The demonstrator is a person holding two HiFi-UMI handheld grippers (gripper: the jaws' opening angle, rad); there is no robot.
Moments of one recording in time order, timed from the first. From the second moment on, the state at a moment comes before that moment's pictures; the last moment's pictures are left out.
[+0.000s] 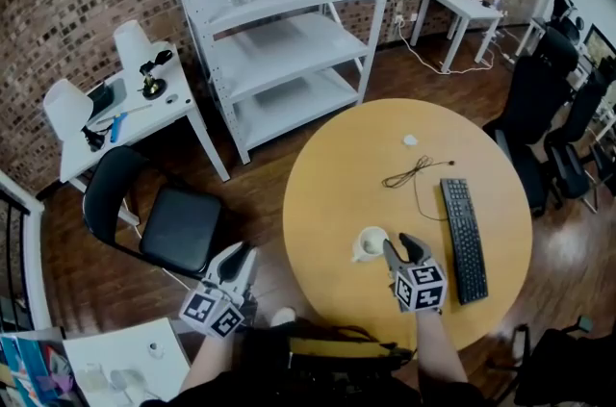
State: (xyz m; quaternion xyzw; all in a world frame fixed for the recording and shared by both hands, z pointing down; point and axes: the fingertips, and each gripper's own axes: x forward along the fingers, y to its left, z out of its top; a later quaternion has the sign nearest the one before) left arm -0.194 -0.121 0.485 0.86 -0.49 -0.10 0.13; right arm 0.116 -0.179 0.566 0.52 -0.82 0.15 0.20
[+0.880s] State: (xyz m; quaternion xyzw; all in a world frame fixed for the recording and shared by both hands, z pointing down) left arm -0.071 -0.155 0.473 0.94 -0.31 -0.07 0.13; right arm 0.297 -0.001 0.496 0.78 -0.62 0.11 -0.04
